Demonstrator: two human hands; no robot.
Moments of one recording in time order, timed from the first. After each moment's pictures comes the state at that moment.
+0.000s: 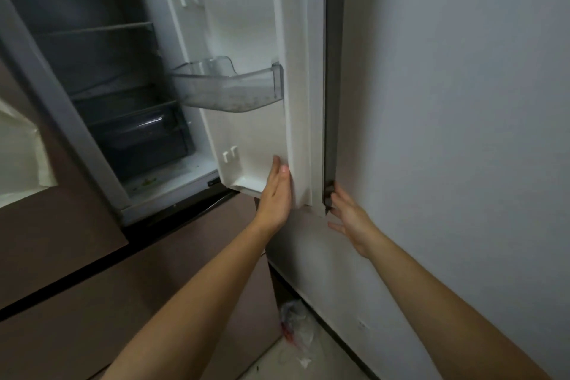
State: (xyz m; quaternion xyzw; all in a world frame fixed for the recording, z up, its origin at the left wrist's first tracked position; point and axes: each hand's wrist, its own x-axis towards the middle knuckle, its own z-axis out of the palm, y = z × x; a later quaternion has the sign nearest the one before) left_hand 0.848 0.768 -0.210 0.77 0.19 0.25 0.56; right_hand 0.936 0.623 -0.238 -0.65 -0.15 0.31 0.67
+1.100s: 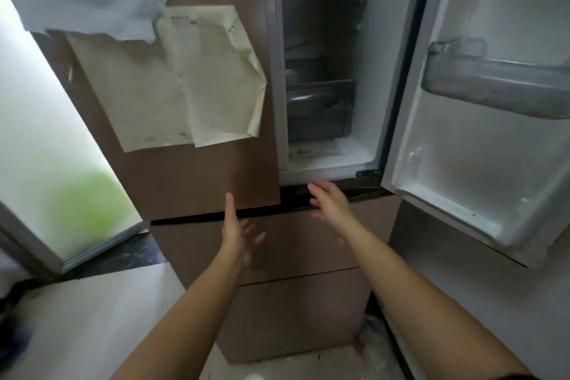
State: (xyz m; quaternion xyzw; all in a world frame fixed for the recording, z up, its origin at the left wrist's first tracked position) left_hand 0.575 0.943 -0.267 0.23 0.47 0.46 0.72; right_hand 0.759 0.880 -0.229 -0.63 -0.34 0.43 0.55
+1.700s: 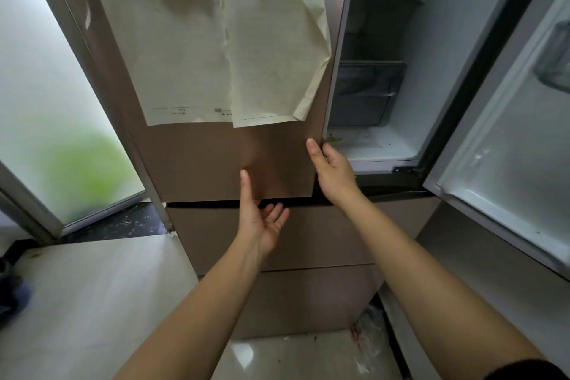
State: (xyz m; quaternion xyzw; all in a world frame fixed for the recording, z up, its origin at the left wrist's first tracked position) left_hand 0.565 0.980 -0.276 0.09 0.36 0.47 0.80; right_hand 0.709 0.959 -0.208 -0.64 -0.49 0.29 0.52
